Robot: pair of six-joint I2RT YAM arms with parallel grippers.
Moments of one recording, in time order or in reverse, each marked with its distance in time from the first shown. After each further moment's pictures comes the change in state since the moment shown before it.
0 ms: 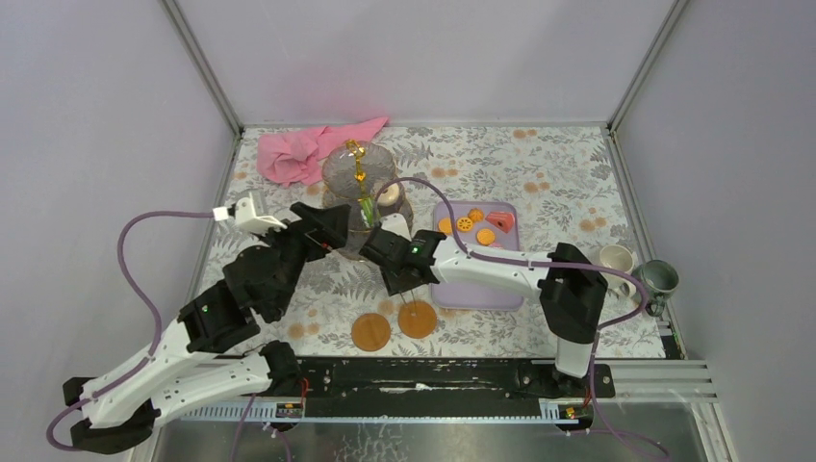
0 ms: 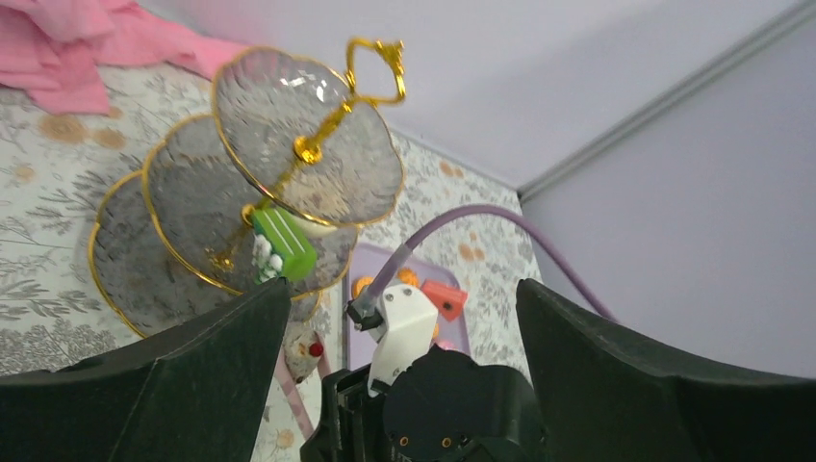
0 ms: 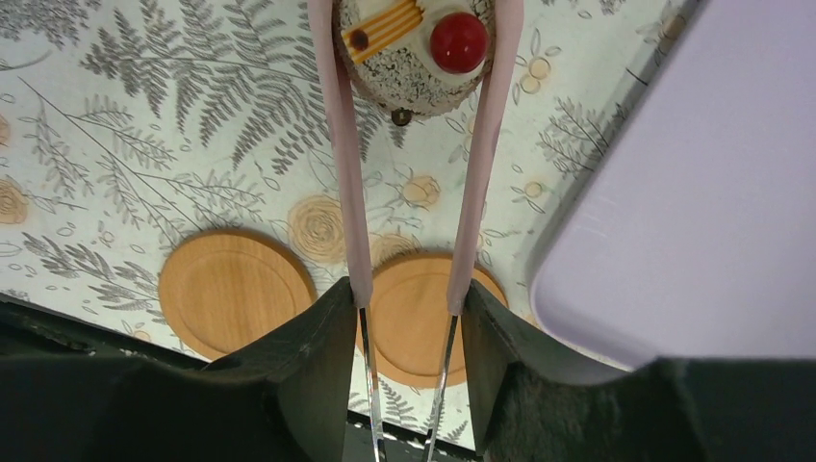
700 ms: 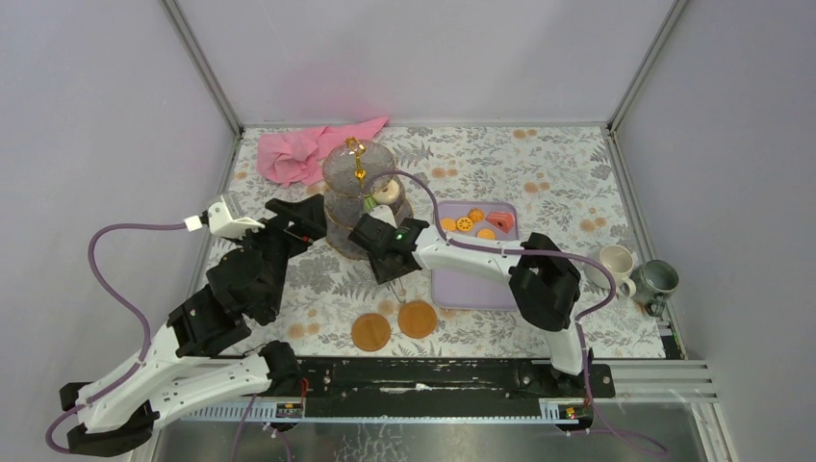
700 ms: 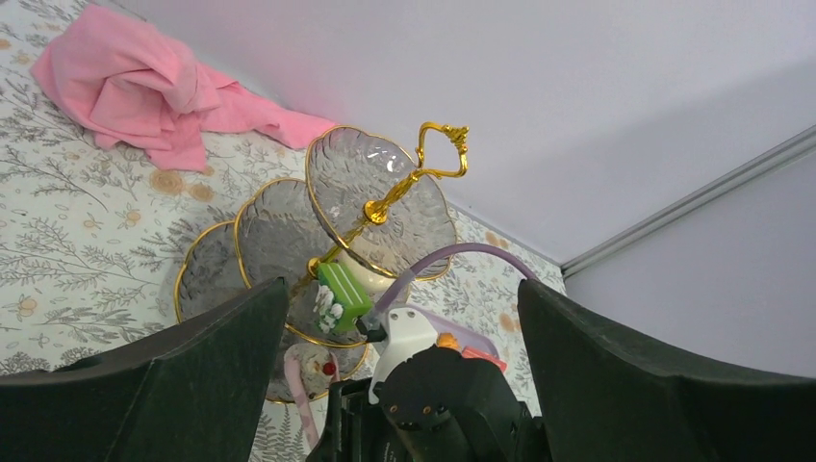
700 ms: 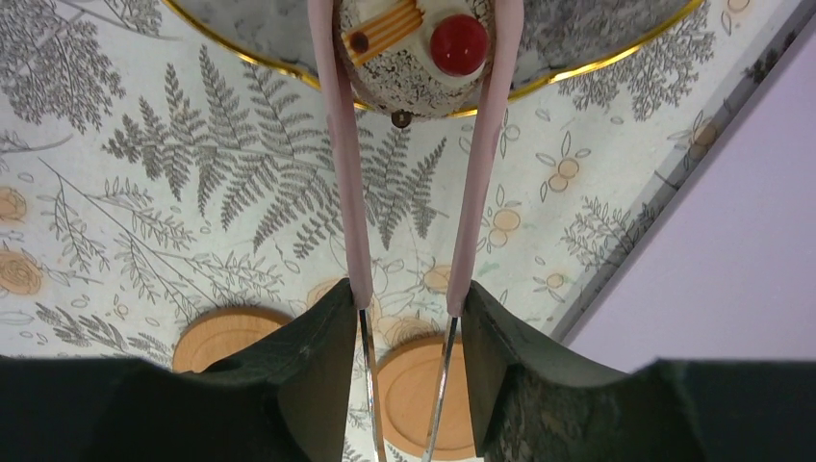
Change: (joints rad) left arm 0.001 -0.042 0.029 -0.006 -0.218 0.058; right arm -0.047 0.167 0.155 0.026 -0.037 -0.080
